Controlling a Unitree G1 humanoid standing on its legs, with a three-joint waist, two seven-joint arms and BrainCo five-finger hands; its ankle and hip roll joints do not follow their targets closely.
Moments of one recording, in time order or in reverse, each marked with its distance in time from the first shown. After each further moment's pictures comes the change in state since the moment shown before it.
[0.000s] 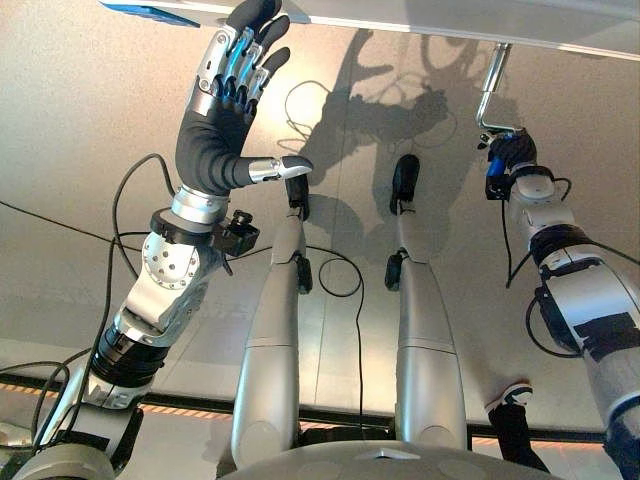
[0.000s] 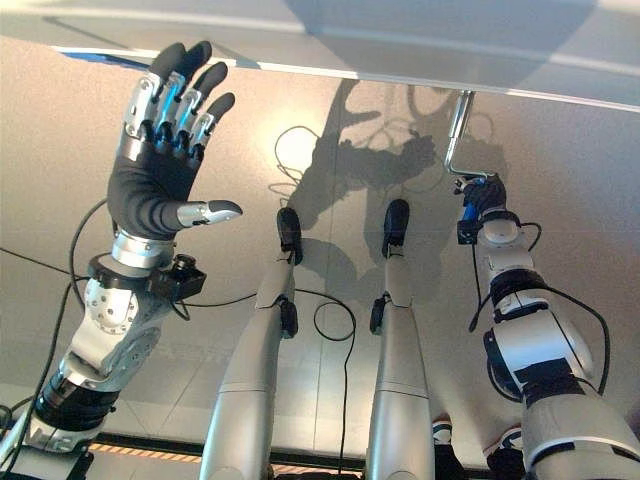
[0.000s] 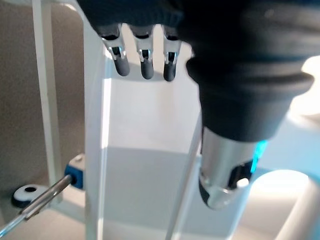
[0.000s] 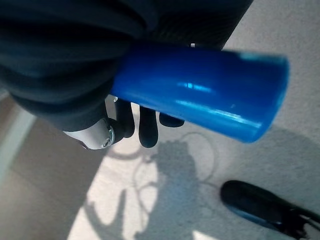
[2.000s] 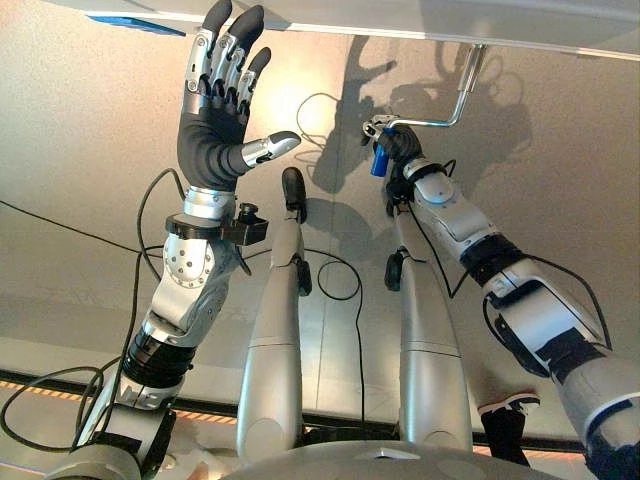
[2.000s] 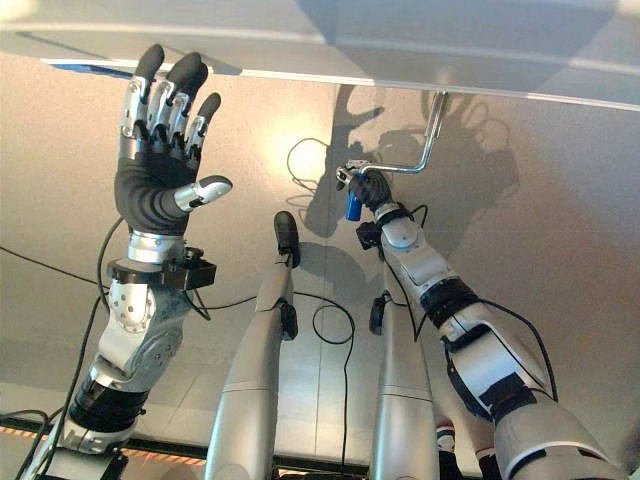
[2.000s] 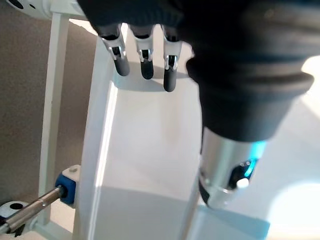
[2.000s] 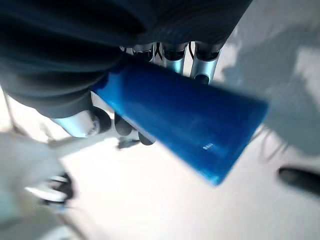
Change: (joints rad) left arm 0.047 -0.117 0.032 0.006 0.002 0.009 0.075; right arm 0.221 0.123 0.257 -0.870 0.212 -0.008 -0.013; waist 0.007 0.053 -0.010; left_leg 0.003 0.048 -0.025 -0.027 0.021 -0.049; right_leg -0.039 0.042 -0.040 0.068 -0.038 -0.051
